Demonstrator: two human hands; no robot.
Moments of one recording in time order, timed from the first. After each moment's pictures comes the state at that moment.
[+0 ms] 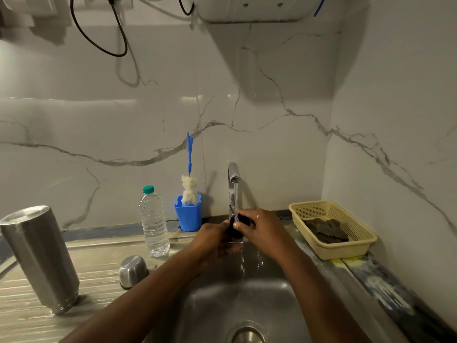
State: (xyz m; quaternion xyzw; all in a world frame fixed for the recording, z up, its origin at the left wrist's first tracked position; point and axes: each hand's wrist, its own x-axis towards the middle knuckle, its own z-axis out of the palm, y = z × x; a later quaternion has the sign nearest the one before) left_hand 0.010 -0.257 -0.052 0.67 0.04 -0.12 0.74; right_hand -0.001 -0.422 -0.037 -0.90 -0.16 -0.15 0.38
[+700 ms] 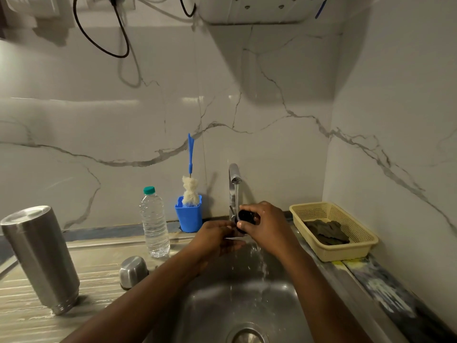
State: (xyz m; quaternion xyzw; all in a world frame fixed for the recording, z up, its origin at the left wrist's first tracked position) left_hand 0.005 -0.254 -0.044 0.67 -0.01 -0.11 0.73; right_hand -0.002 -0.426 -0.030 -0.89 -0.13 -0.19 0.40
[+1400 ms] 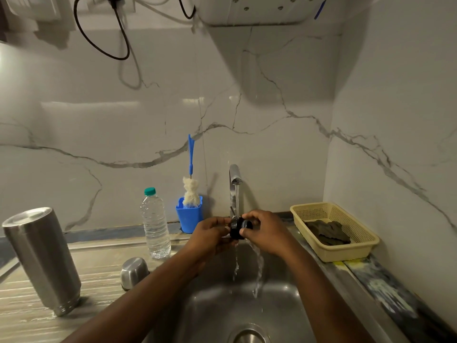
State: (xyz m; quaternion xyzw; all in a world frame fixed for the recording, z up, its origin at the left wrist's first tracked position) left_hand 0.008 -0.244 -0.050 0.66 -0.01 -0.06 0.75; right_hand 0.005 -0.428 -0.036 -0.90 -0.11 -0.10 0.41
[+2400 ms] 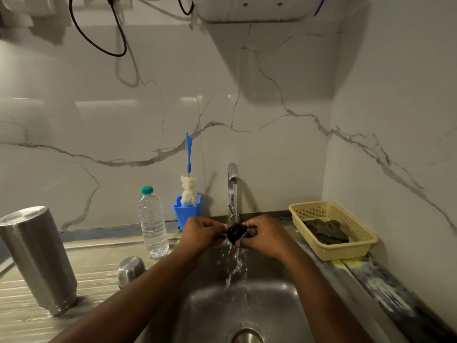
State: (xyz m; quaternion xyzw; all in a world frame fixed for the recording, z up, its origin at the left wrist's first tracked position) left_hand 0.017 -0.231 -0.056 0.79 -0.01 0.04 0.61; right_hand 0.000 -0.431 -0.039 -0.92 -0.12 -0.04 0.37
